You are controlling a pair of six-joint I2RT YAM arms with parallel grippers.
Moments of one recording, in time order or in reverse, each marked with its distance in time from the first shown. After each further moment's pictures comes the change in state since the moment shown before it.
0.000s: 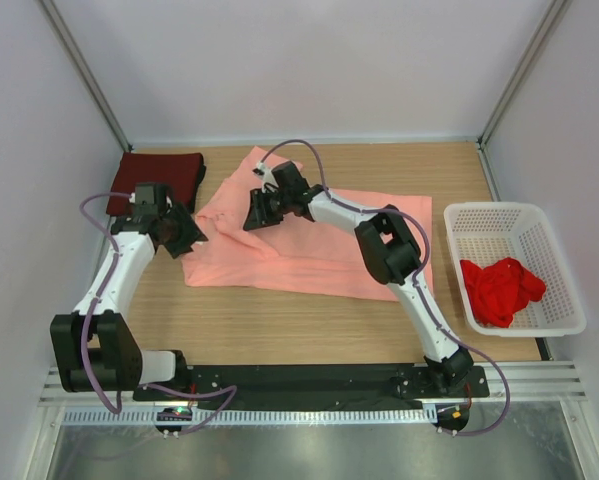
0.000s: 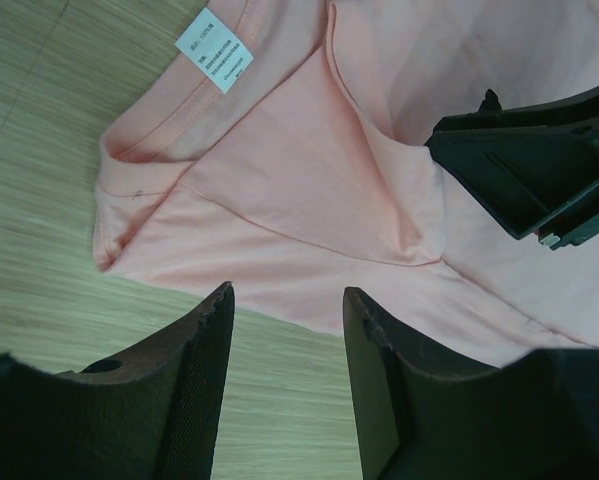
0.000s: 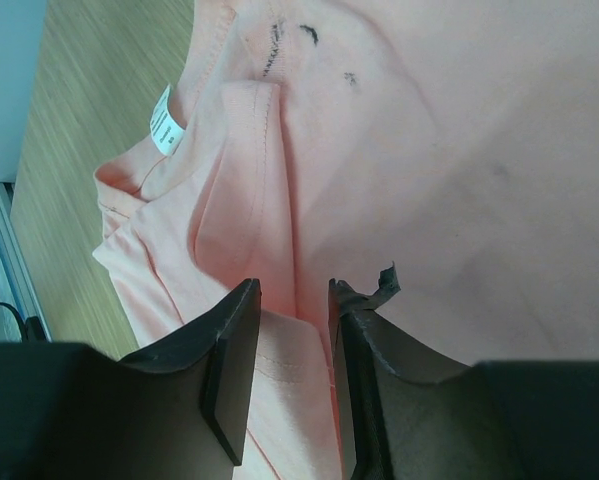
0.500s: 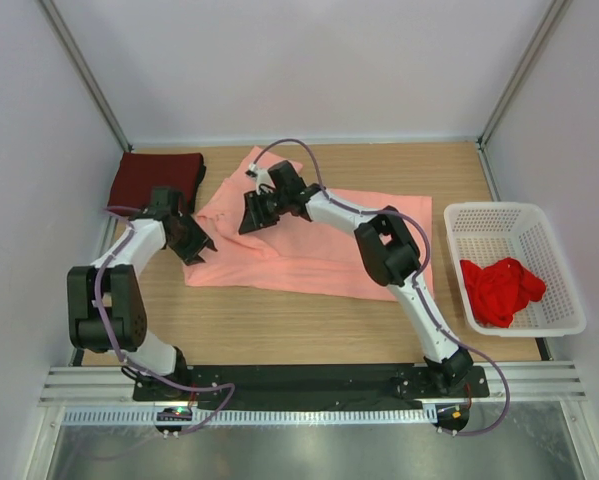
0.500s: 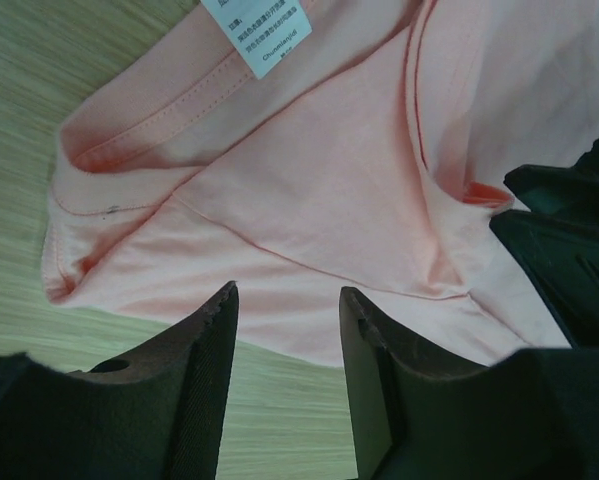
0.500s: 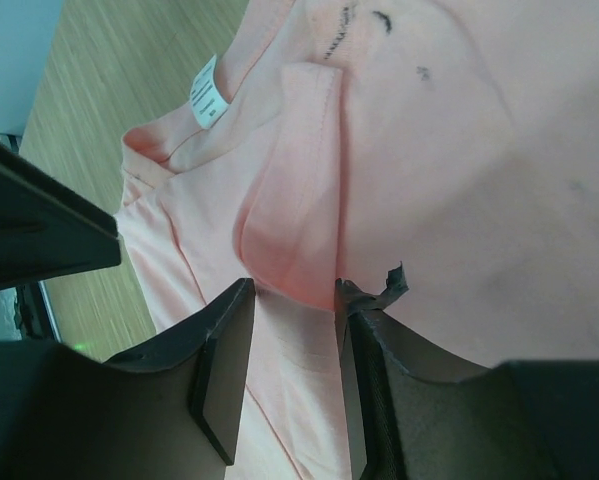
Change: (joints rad) left arm 0.001 0.217 -0.019 0.055 0.043 -0.116; right arm 0.015 -0.009 0.018 -0.029 -0.059 -0.077
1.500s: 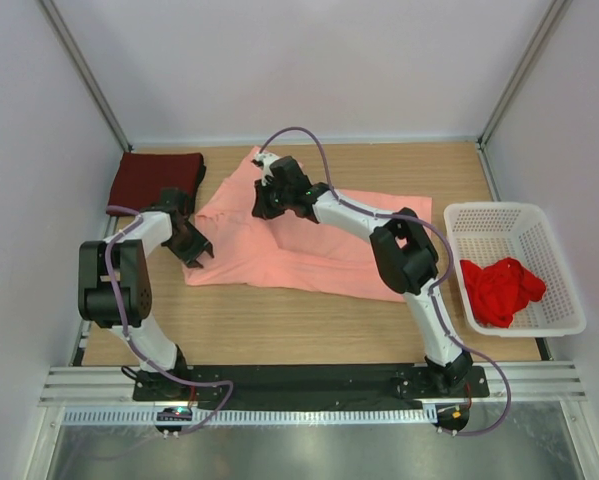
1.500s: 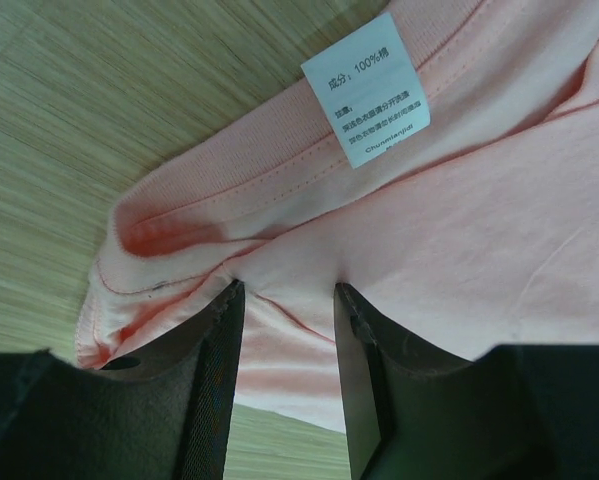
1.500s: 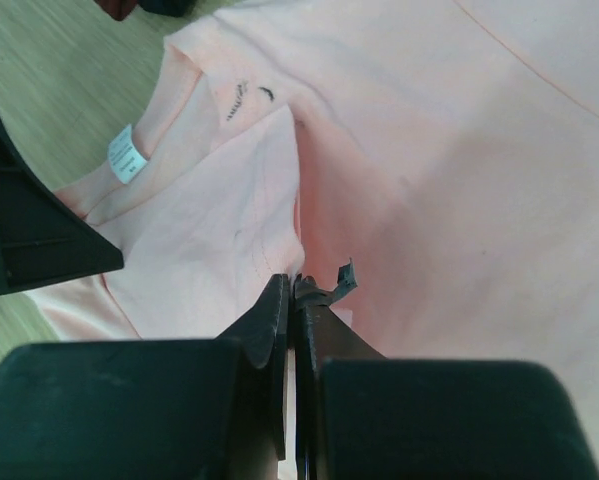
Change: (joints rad) left arm 0.000 0.182 0.040 0.014 -0.106 -0.058; right arm 0.032 -0.197 -0.164 0.051 0.371 -0.089
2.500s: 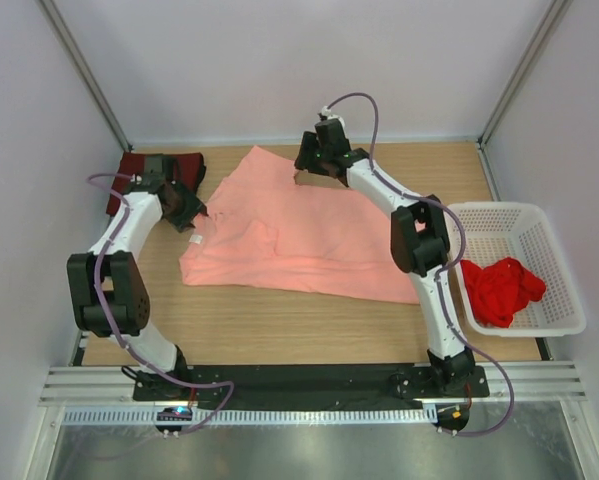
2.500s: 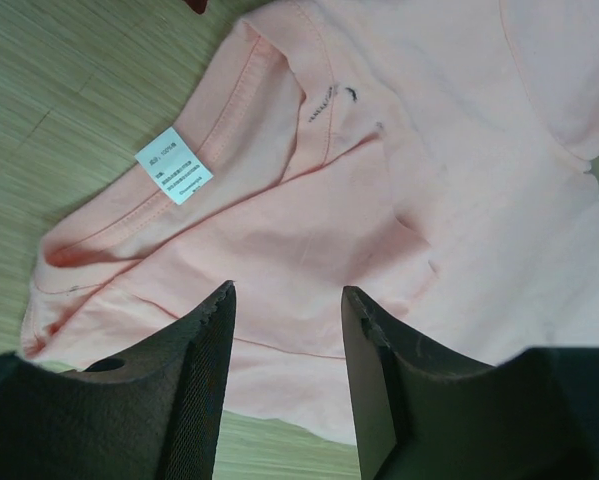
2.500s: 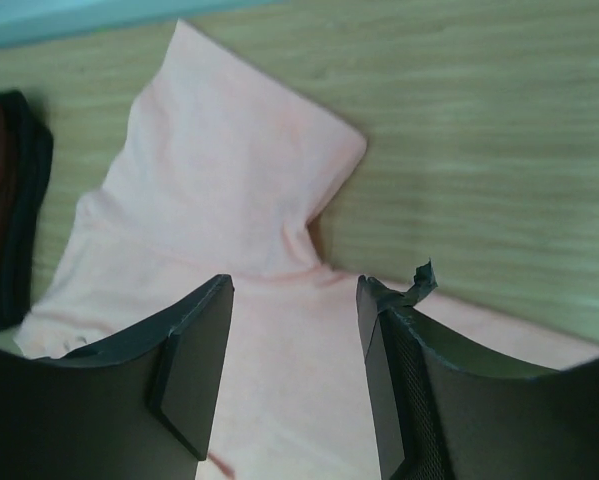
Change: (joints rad) left arm 0.002 -0.063 0.259 -0.063 -0.007 0.027; right arm -0.230 0.072 0.212 -0.146 0.267 0.251
